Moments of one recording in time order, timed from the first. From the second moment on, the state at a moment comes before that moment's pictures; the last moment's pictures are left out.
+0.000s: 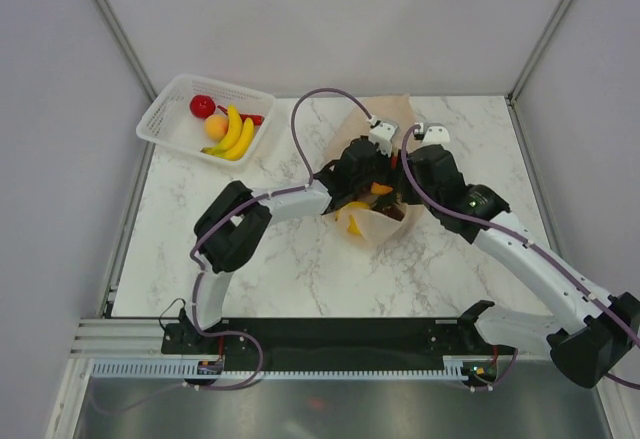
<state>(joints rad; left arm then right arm) -0.85 2.08 1.46 0.36 -0.03 -0.23 0.61 1.13 1.07 -0.58 0.35 0.42</state>
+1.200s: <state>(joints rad) -0.85 1.57 1.10 -0.06 -0.03 -0.04 0.60 1.17 1.11 -0.58 0.34 0.41</state>
